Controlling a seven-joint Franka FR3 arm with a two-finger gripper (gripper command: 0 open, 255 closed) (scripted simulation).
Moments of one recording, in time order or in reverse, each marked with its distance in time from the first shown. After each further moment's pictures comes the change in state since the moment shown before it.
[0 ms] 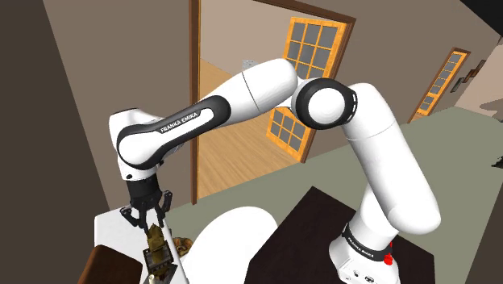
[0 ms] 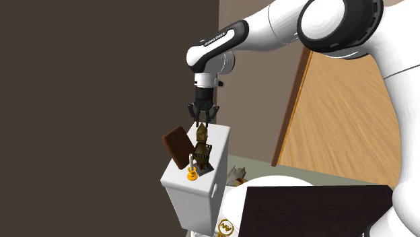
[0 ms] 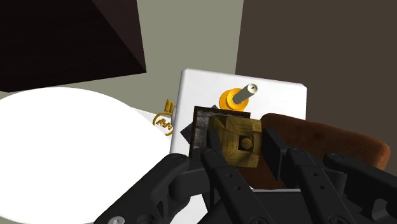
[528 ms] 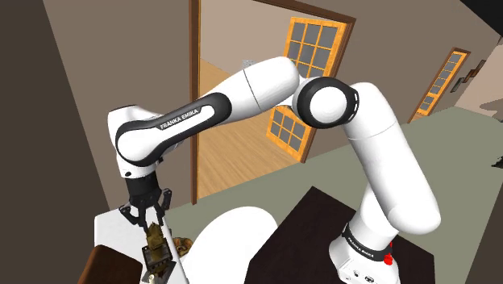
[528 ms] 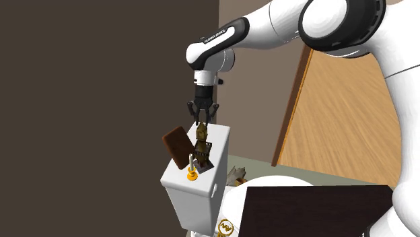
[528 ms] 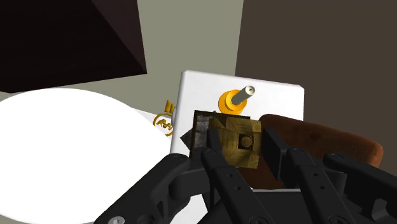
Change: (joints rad) arm 0.000 -0.011 0.003 0.006 0.002 -0.018 0.004
